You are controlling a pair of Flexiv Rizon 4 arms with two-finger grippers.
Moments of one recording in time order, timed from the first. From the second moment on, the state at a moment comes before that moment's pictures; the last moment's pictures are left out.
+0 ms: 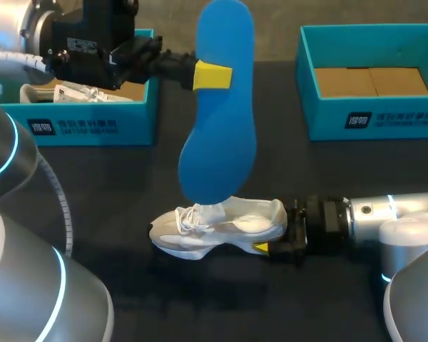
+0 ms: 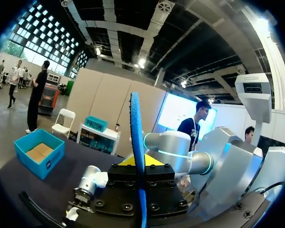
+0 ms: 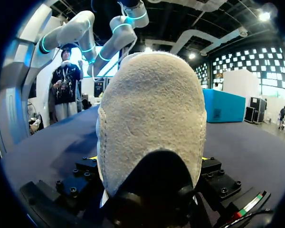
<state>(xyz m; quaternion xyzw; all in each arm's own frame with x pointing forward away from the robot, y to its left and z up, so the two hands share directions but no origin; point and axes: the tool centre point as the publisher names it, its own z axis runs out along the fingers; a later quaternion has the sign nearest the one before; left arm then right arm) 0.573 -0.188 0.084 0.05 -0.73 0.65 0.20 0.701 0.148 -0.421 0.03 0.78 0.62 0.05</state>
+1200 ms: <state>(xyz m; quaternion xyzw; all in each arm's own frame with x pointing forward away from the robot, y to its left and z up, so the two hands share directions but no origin) 0.570 -0.187 0.084 0.05 -0.73 0.65 0.20 0.693 0.116 -0.411 0.04 0.80 0.59 0.06</state>
